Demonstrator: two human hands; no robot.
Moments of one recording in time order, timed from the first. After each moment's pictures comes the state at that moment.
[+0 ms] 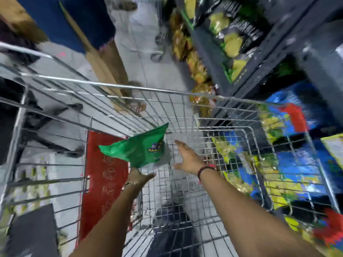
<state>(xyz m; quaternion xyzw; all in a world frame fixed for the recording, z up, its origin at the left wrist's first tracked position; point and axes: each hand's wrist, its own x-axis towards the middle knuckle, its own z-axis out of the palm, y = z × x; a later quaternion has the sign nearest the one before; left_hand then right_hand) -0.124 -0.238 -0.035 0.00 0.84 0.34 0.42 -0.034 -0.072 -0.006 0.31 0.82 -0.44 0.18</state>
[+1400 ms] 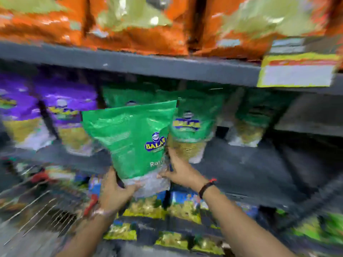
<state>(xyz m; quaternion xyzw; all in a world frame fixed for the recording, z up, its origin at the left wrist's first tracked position) 0.338 -0.137 0.243 0.64 0.49 0.49 0.35 0.532 -0.158 0.287 0.62 0.69 -0.25 -0.27</state>
